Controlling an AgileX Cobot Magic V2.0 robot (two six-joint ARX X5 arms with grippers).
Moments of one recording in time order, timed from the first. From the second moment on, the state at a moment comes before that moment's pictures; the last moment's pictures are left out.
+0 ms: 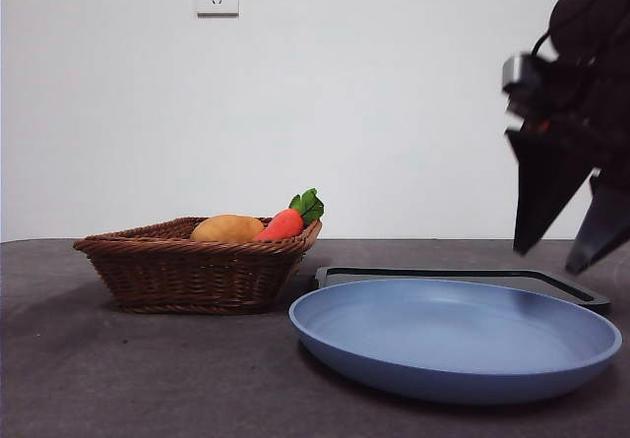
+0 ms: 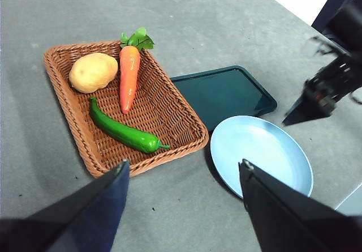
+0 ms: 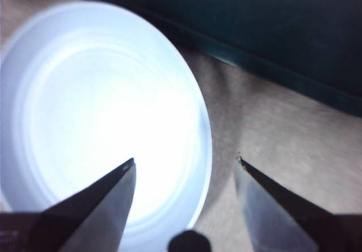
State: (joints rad) left arm 0.01 0.61 0.90 -0.81 0.61 0.06; right arm 0.22 1.56 1.00 -0.75 -0.36 -0.13
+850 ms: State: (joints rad) left arm 0.00 0.66 0.91 -0.79 0.58 0.03; right arm 0.23 1.69 1.01 -0.75 -0.35 -0.12
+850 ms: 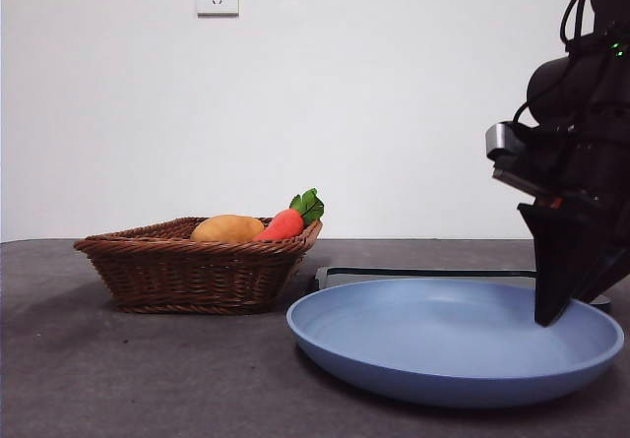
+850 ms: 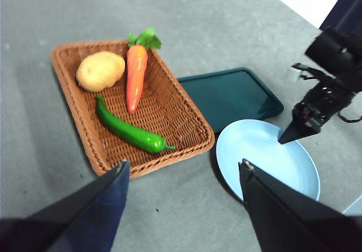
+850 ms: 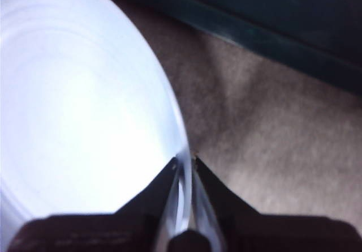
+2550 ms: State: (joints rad) left arm -0.39 1.82 1.33 -0.59 0.01 -0.40; right arm 0.08 0.91 1.01 -0.86 -0.33 -0.09
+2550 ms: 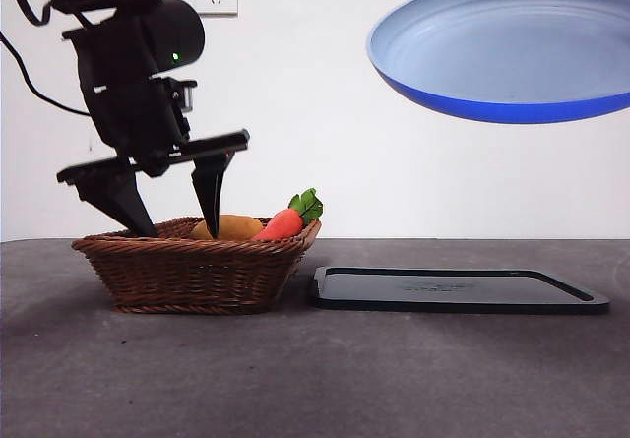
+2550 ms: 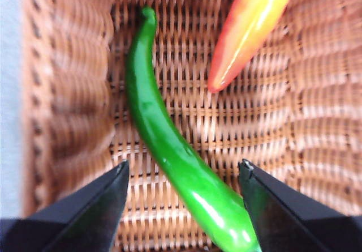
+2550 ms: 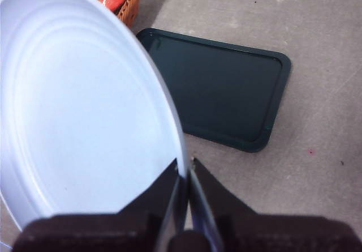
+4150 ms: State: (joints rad) left arm -0.40 1.80 1.33 -0.57 0.06 -0.50; right arm 0.08 0.91 1.01 -0.85 -0.33 -0.09
